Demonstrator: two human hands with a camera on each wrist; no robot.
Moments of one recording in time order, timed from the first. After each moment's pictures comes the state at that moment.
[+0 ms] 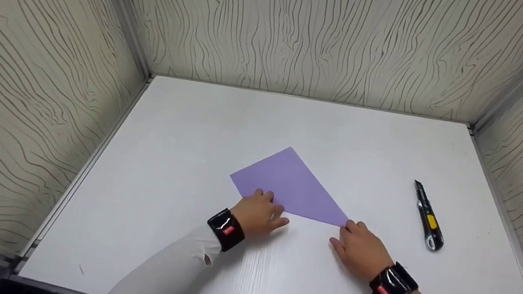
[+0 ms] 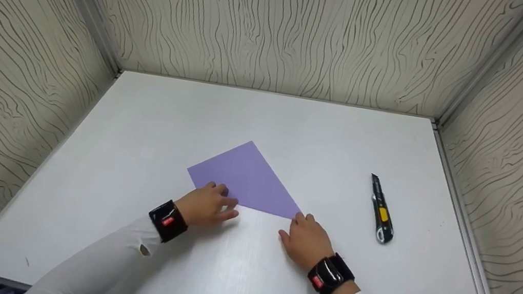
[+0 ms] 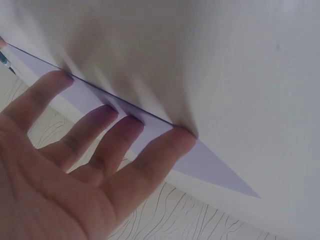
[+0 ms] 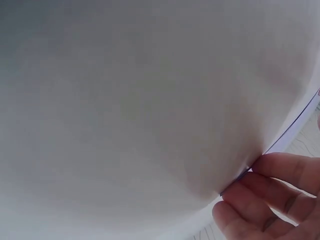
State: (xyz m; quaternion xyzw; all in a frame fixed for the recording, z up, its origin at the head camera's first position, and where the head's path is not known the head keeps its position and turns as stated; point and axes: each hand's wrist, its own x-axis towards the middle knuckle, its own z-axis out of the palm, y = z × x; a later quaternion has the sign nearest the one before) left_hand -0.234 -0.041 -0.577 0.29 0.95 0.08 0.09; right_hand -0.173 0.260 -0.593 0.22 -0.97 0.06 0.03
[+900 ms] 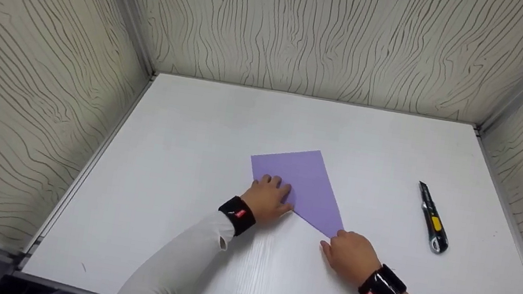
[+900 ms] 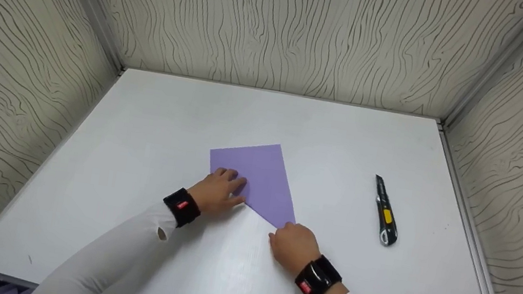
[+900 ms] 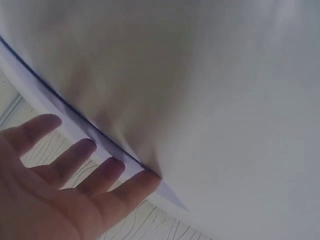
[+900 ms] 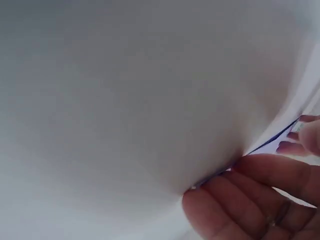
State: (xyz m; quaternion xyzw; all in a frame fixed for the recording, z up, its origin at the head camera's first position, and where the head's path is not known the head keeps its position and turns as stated) left_hand -0.268 -0.029 -0.588 0.25 0.96 0.07 0.08; right_hand -0.165 0.228 -0.593 0.26 -0.96 0.02 0.10
